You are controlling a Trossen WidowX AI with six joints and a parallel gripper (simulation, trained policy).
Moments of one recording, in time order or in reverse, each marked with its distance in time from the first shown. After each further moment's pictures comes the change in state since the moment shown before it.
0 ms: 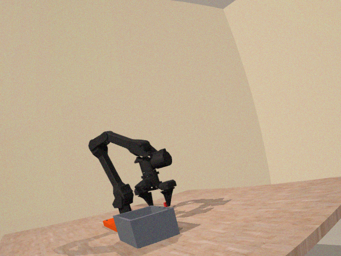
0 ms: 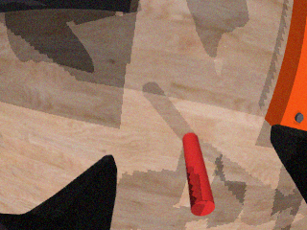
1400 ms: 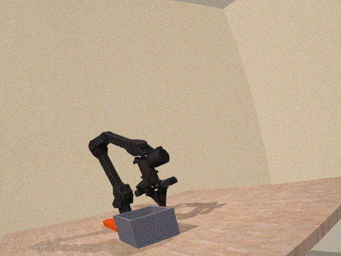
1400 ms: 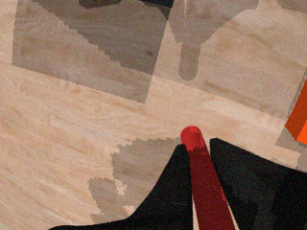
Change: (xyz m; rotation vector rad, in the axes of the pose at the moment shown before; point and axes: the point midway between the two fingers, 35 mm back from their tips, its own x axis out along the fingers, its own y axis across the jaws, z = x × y) arm -0.004 0.017 0.006 -0.084 0.033 0.092
